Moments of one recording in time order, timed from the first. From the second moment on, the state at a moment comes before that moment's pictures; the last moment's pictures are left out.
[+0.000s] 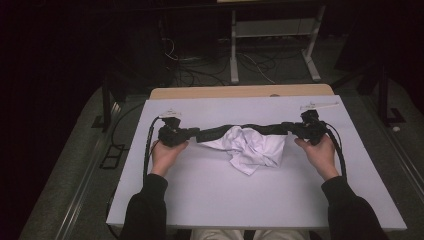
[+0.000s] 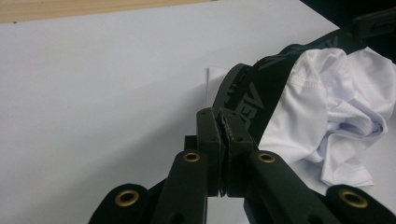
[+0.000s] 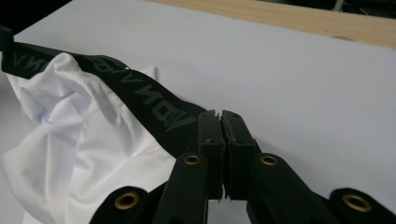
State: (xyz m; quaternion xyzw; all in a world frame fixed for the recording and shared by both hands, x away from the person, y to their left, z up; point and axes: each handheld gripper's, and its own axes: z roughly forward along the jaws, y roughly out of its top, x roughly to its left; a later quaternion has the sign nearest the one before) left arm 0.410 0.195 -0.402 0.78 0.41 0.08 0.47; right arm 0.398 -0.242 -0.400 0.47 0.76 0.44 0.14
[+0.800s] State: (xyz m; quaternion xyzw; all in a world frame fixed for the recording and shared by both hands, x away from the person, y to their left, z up) left arm 0.449 0.191 -0.340 0.78 0.41 0.14 0.45; right arm 0.467 -0.250 -0.354 0.47 0.74 0.45 0.14
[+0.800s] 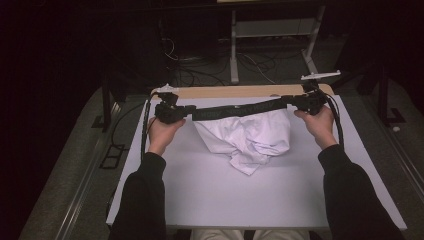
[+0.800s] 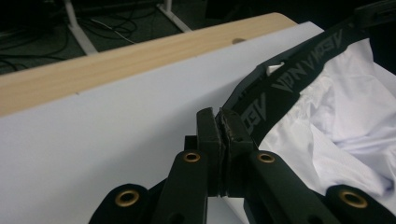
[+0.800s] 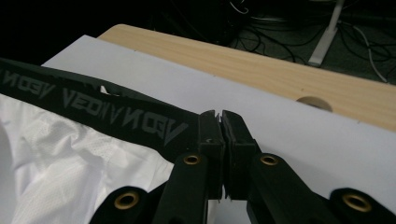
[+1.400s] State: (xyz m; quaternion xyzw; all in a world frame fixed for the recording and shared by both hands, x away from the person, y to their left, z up) left arm 0.503 0.174 -0.281 0.77 0.41 0.17 0.45; right arm 0.511 -0.249 -0.301 0.47 0.73 0.46 0.19
